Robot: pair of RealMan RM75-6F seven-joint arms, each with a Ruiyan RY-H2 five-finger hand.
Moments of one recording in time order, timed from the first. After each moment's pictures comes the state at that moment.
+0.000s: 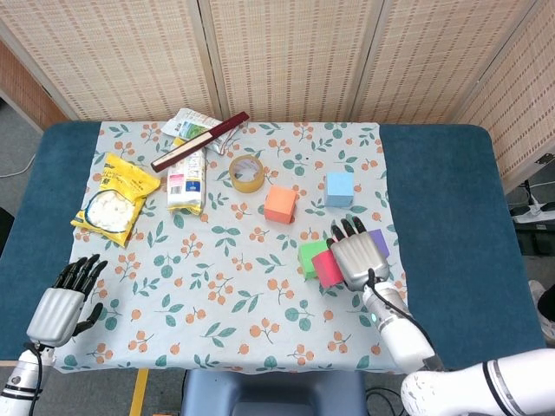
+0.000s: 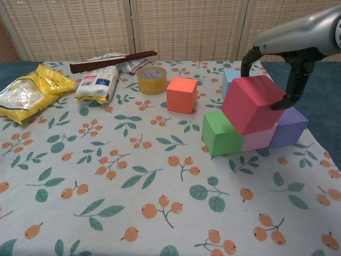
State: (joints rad) left arm -0.20 -1.27 0.01 -1.40 1.59 1.42 0.05; right arm 1.08 -1.15 0.18 -2.29 -0.21 1.34 -1.11
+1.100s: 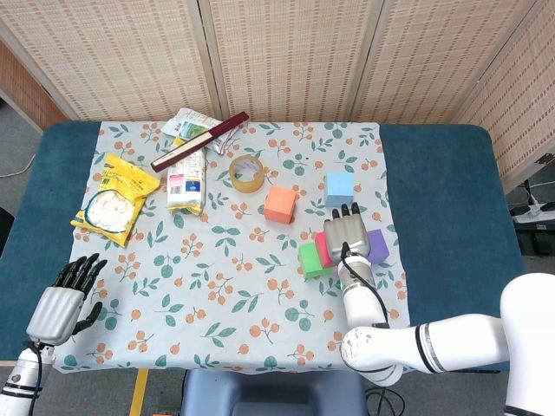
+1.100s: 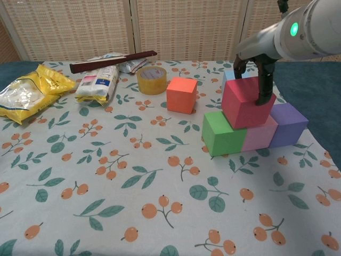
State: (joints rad) left arm -0.20 -1.27 0.01 -1.39 1.59 1.41 0.05; right arm 1.27 -1.34 0.28 -2.01 0.16 1.40 -1.26
